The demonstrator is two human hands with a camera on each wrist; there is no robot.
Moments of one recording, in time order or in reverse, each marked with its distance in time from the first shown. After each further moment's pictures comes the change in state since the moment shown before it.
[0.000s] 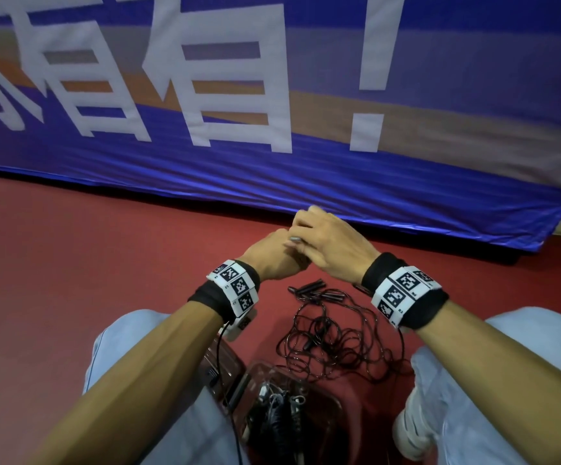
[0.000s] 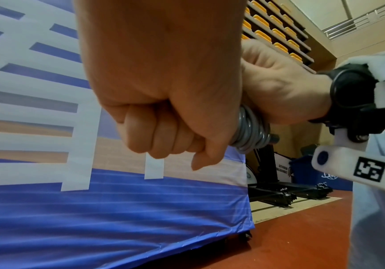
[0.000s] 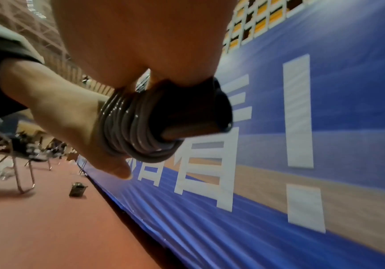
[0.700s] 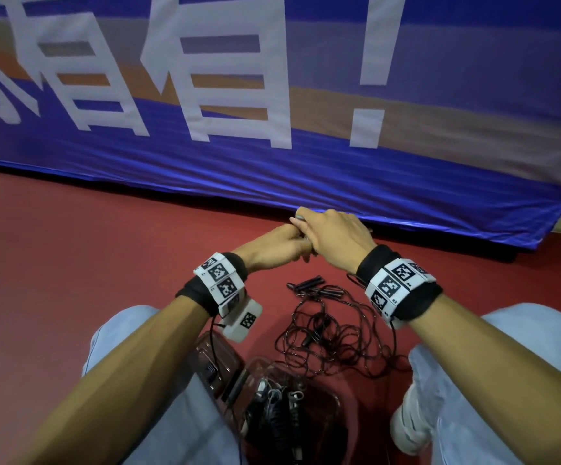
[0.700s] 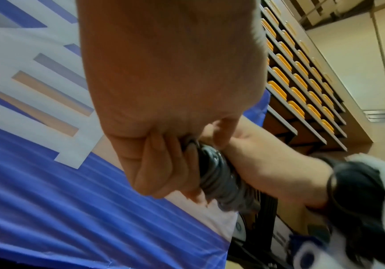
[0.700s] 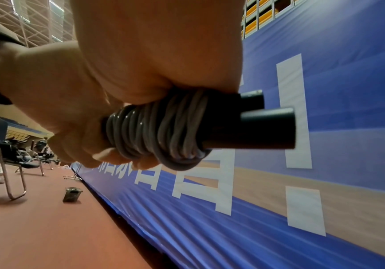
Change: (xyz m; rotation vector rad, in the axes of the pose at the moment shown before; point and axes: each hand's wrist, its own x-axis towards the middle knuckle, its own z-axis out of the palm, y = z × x) left_hand -0.010 0.002 -0.017 -0.647 -0.115 -0.072; right_hand 0.007 0.002 0.000 -0.127 -0.169 0.378
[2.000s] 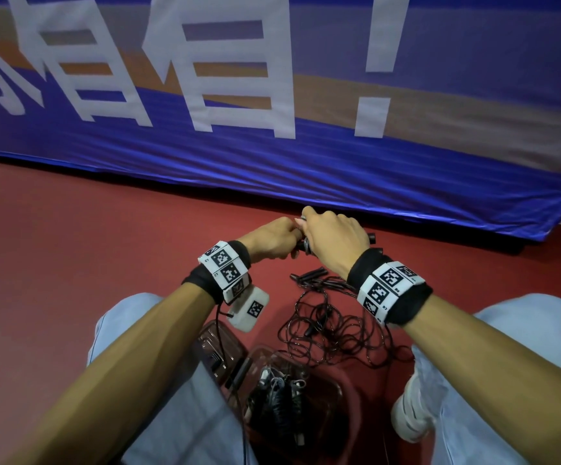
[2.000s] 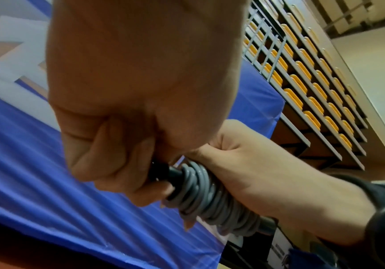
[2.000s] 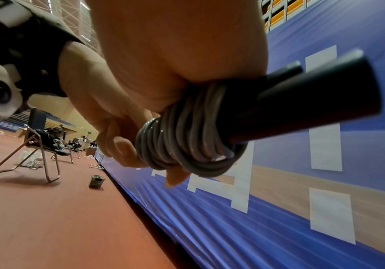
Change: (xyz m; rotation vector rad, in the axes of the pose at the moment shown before) left_hand 0.013 -0.023 0.004 0.130 0.062 -0.206; right_hand -0.011 -0.021 0.012 -0.128 -0.063 0.112
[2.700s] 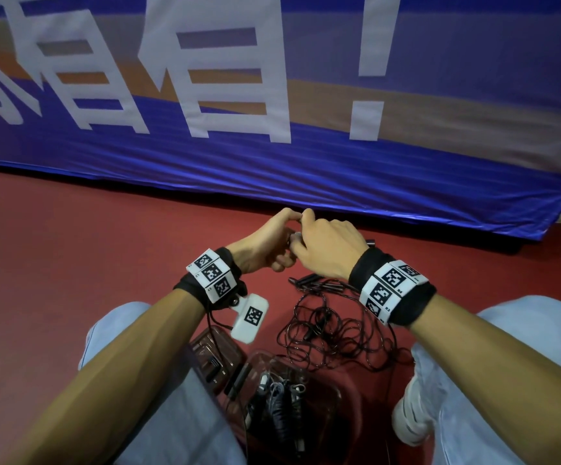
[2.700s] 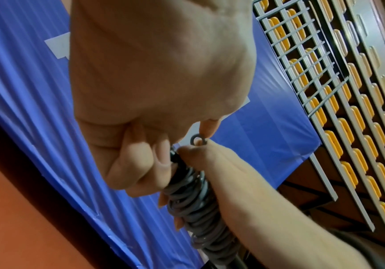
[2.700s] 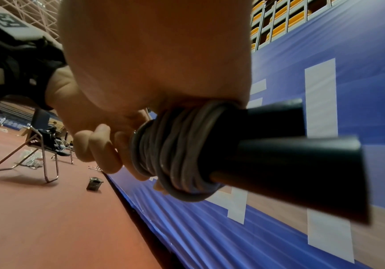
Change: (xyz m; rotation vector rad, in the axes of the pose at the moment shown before) left_hand -0.012 0.015 -0.005 -0.658 -0.265 -0.125; right_hand -0.004 0.004 -0.011 0.070 -0.108 -0.018
